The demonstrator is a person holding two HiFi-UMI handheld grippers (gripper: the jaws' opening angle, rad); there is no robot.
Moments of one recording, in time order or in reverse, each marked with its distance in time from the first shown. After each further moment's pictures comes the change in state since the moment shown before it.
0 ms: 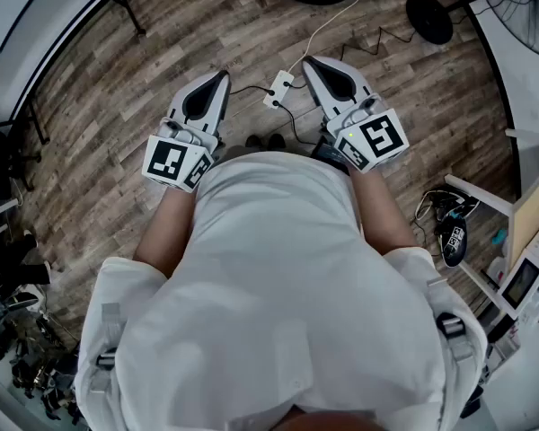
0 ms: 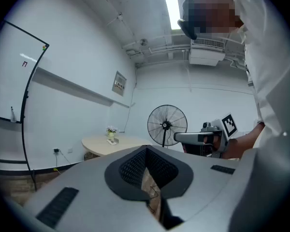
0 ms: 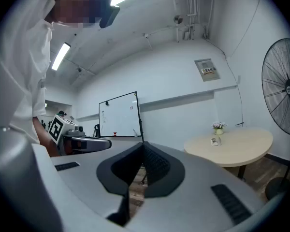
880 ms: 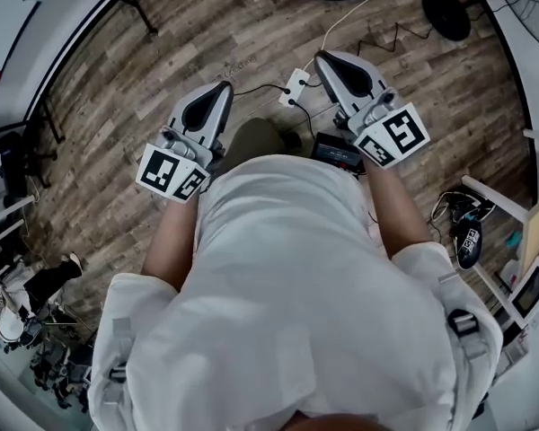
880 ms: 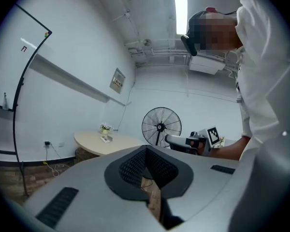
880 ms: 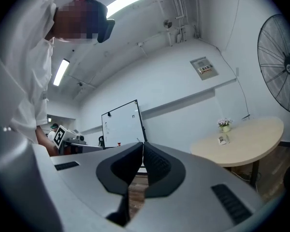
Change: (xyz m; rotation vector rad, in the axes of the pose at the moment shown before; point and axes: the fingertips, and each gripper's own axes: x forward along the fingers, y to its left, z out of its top) left arm 0.012 0.012 0.004 -0.061 0.003 -0.086; right arm 0.016 -0.037 0.003 0.103 -0.094 0.077
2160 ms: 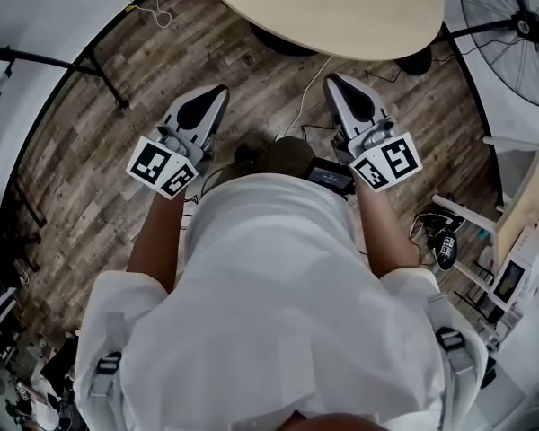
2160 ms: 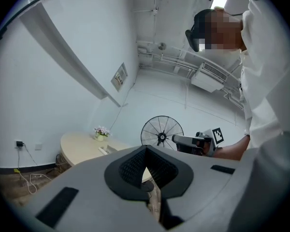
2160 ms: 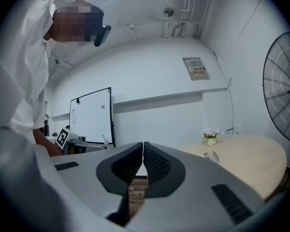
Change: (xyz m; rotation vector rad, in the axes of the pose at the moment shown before) left arm 0.179 0.303 0.062 -0.128 -0.043 -0.233; right arm 0.240 -0.180 0.044 -0.095 0.066 -0.278
